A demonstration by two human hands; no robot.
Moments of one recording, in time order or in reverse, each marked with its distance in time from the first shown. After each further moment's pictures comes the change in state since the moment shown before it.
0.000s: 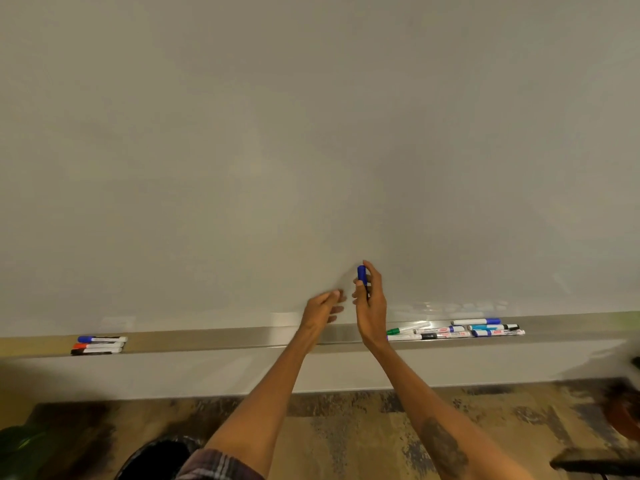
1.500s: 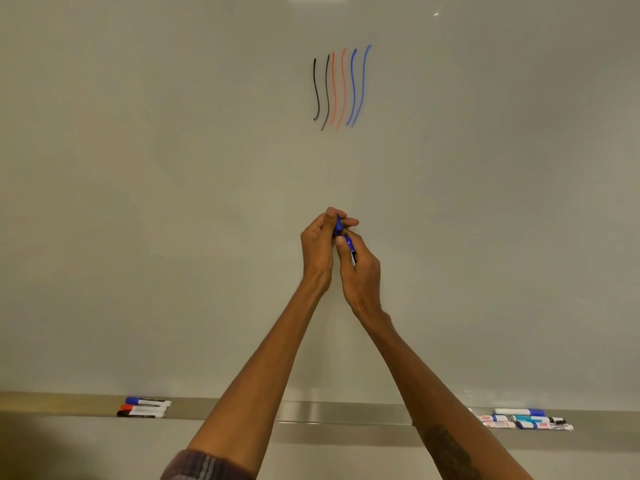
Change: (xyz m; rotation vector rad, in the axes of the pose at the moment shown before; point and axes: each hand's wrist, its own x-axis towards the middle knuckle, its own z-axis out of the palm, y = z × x) left_hand -0.114 0.277 -0.102 -0.379 0.121 0.928; right_hand -0.001 -0.276 0.089 0.035 0.028 -0.596
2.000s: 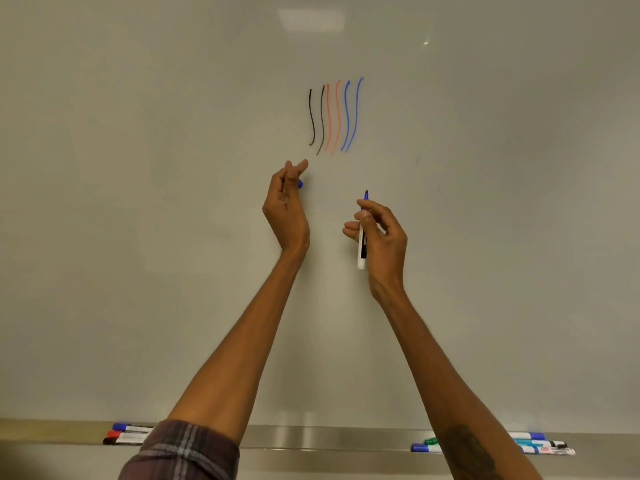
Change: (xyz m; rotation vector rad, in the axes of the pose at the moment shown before) left_hand 0.067 0.064 0.003 0.164 0.295 0.415; right_hand 0.060 -0.066 -0.040 0.514 0.090 0.088
